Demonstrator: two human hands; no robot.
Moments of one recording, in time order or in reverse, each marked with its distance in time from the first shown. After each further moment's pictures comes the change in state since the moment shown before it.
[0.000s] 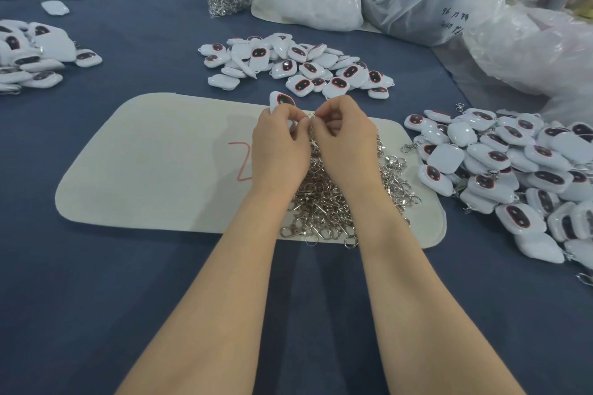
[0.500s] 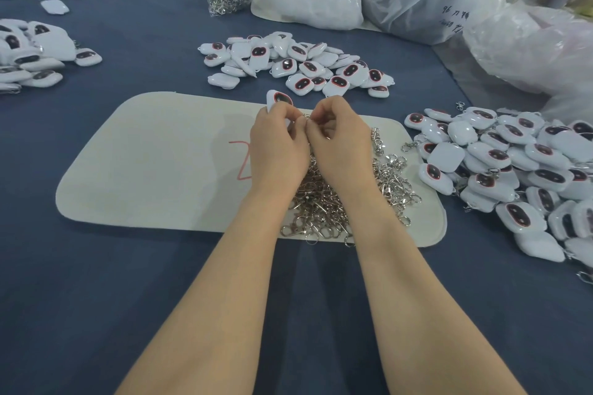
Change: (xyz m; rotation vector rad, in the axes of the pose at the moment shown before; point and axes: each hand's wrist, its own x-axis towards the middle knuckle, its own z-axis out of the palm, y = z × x) left_hand 0.000 0.000 -0.001 0.036 0.051 0.005; right_hand -0.004 0.001 0.005 -0.013 -0.004 -0.037
